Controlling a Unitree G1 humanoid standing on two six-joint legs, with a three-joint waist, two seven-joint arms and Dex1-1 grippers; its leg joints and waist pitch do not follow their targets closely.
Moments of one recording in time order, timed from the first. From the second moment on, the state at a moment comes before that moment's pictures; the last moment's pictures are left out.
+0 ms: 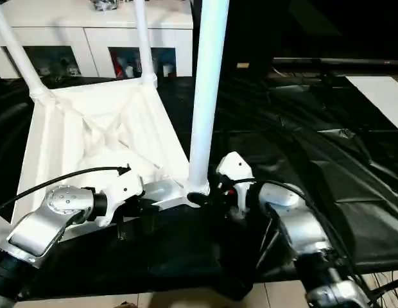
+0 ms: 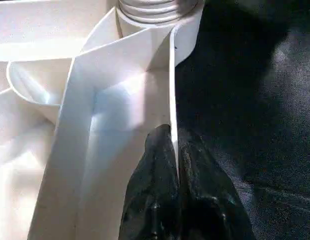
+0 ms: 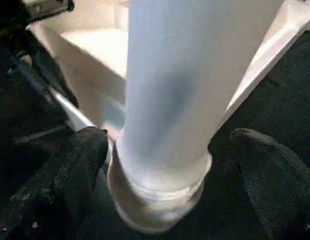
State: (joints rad) left arm -0.35 0.50 -0.35 0.12 -0.01 0.37 -0.95; right arm -0.40 -0.36 0.20 0.34 0.14 0.11 0.89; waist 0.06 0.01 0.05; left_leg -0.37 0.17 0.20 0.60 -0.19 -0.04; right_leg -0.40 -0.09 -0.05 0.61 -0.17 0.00
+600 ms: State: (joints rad) left arm -0.36 0.49 -0.35 0.13 -0.02 0.36 -0.97; right arm -0.43 -0.34 0.21 0.44 0.12 0.01 0.93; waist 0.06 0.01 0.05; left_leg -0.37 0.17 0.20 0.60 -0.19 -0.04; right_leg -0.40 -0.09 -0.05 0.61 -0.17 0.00
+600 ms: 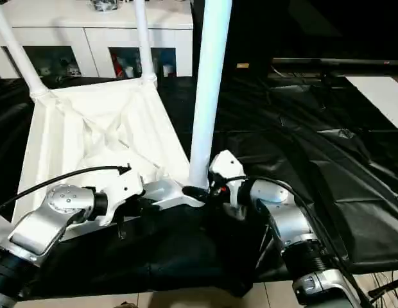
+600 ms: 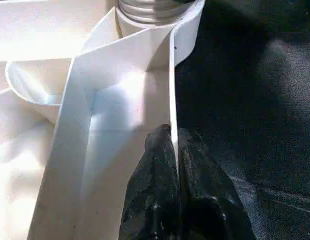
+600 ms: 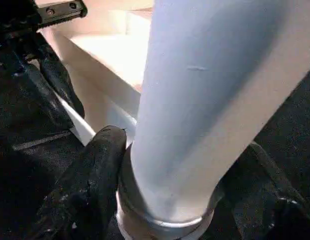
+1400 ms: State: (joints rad) left arm -0.38 0.50 -0.35 0.16 -0.02 0.34 -1.00; right arm -0.46 -0.32 0.22 0.52 0.11 0.01 0.95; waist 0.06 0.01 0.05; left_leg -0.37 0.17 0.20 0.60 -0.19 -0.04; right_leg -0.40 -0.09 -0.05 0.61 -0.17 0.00
